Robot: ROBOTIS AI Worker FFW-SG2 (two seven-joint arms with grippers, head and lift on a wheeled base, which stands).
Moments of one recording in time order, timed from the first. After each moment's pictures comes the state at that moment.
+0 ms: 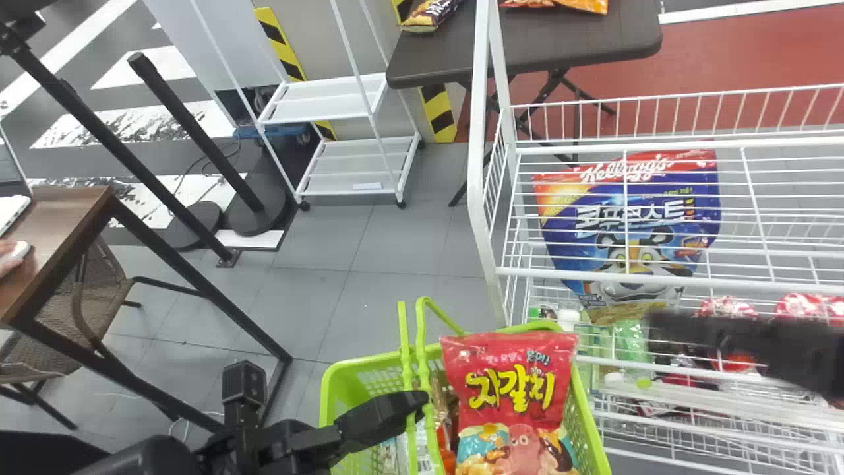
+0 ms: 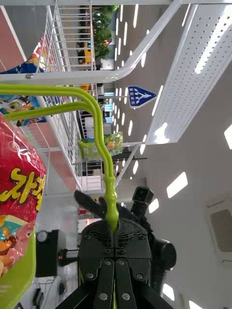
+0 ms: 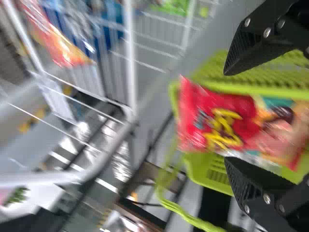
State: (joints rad) left arm 0.39 0.11 0.62 -1.91 0.37 1.57 -1.57; right arm 0.21 -0.10 -0.07 -2.15 -0.66 1.16 0.24
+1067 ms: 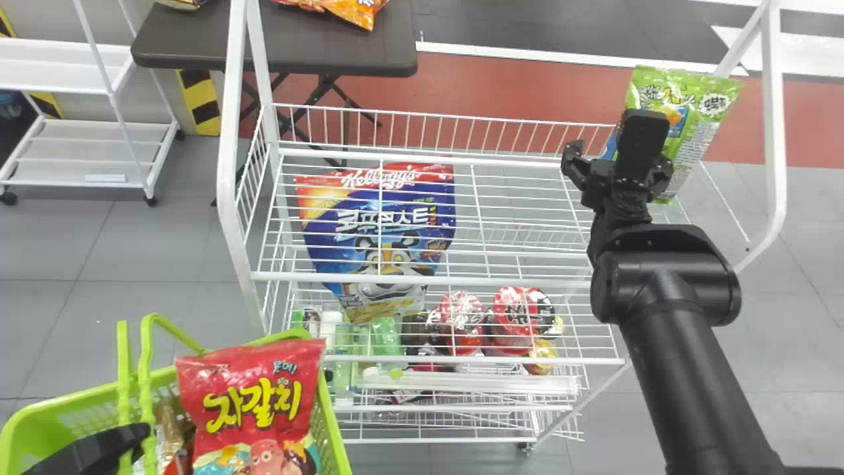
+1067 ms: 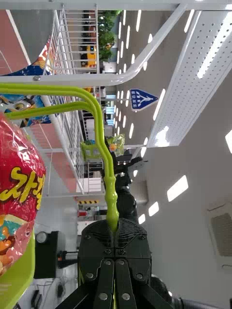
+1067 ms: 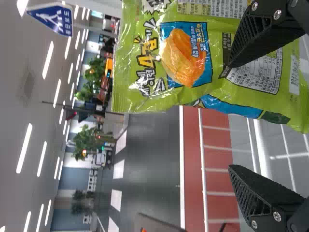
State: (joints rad) left arm 0.39 0.12 0.63 -1.88 0.37 1.57 -1.57; right arm -0.33 -0.09 -0.06 -1.16 0.01 0.15 -0.30
